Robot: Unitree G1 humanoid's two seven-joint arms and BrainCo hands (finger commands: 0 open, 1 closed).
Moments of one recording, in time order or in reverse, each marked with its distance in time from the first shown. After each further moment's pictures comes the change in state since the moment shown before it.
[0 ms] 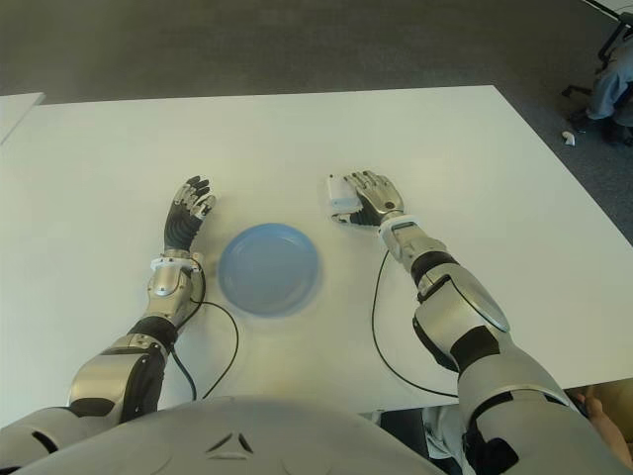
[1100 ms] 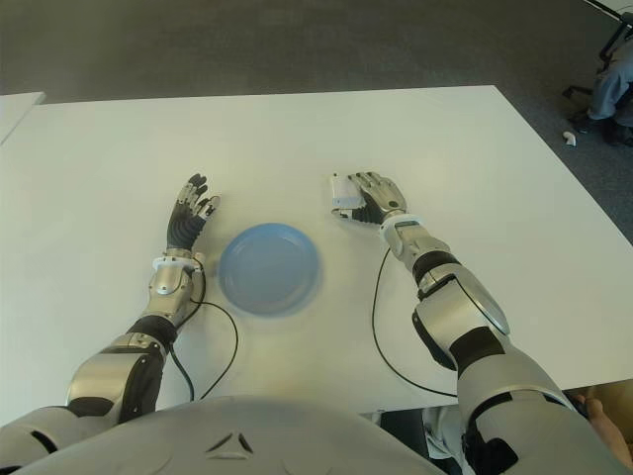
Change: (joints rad) left arm -0.006 0.011 -0.031 0.007 0.040 0.013 0.026; right arm -0.002 0.010 -0.117 0.014 0.014 -0.010 0.068
